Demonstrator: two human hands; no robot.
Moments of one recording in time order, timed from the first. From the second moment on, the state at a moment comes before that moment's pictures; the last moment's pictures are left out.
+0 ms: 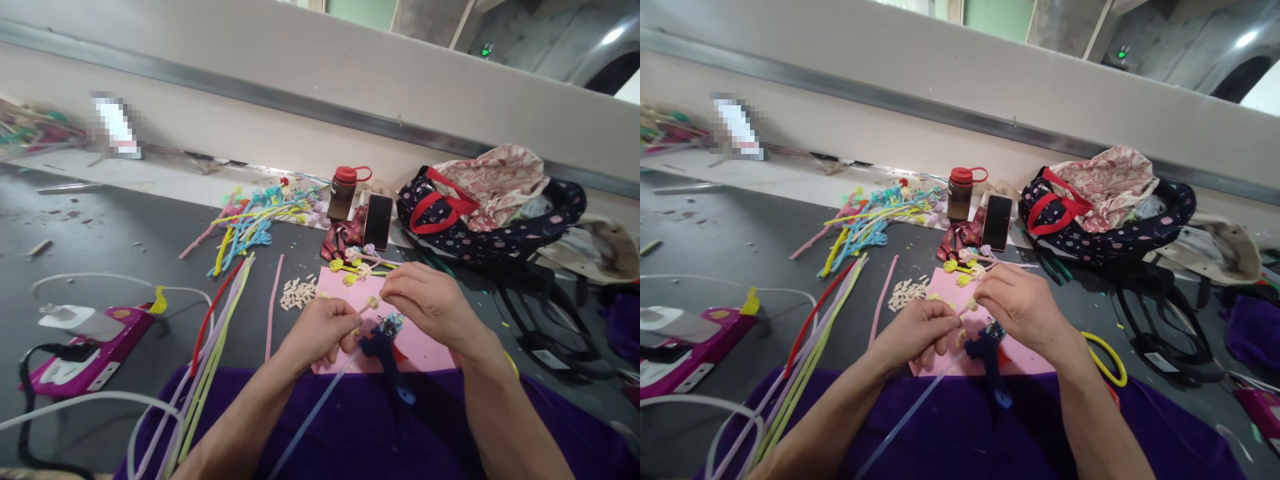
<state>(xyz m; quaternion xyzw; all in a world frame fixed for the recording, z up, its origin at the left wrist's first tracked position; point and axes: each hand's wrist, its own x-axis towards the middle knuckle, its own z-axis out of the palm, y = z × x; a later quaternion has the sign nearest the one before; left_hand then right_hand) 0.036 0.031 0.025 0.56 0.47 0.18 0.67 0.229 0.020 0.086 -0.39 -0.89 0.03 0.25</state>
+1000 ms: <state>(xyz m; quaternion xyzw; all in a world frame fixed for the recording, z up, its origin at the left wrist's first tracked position) 0.034 0.028 0.025 0.66 0.49 0.18 0.54 0.221 0.019 0.072 -0.39 -0.91 0.01 0.11</state>
